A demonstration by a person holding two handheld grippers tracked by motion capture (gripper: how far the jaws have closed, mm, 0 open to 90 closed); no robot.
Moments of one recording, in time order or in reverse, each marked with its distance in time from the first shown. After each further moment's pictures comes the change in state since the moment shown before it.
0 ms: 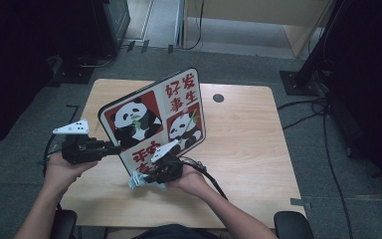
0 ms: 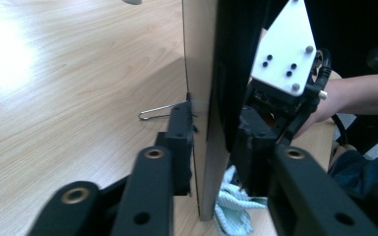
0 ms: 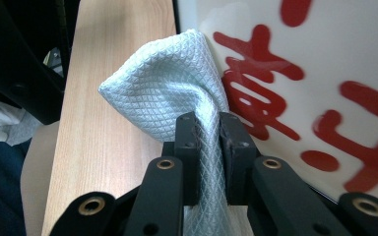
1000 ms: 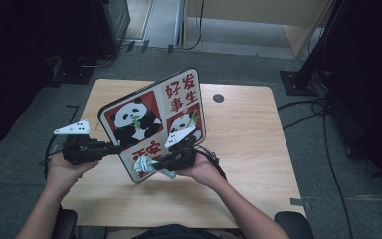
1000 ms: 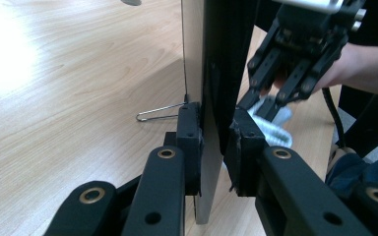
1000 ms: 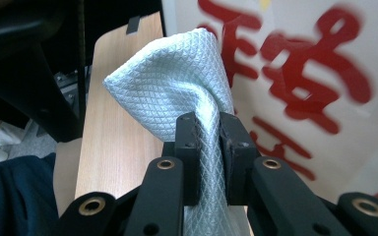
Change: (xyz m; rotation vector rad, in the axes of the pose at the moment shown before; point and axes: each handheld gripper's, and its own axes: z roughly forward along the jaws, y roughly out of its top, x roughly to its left) left arm -0.001 -0.001 0.001 -0.008 0.002 -0.011; right arm -0.005 0.018 -0.061 -0.096 -0.006 -0.007
